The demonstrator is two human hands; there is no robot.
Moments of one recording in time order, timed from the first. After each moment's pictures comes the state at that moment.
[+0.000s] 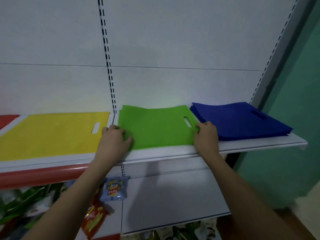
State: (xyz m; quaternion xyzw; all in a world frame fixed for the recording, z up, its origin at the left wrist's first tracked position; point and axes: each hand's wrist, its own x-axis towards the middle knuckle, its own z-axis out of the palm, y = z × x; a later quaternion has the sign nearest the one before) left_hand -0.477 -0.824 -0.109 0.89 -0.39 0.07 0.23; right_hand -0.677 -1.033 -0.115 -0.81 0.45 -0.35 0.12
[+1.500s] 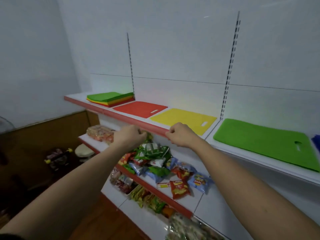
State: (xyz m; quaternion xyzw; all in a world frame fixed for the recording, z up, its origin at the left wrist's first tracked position) left_hand -0.587 -0.525 -0.047 0.98 -0.04 0.14 0.14; right_hand -0.594 -0.732 -0.041 -0.95 -0.10 -0.05 0.30
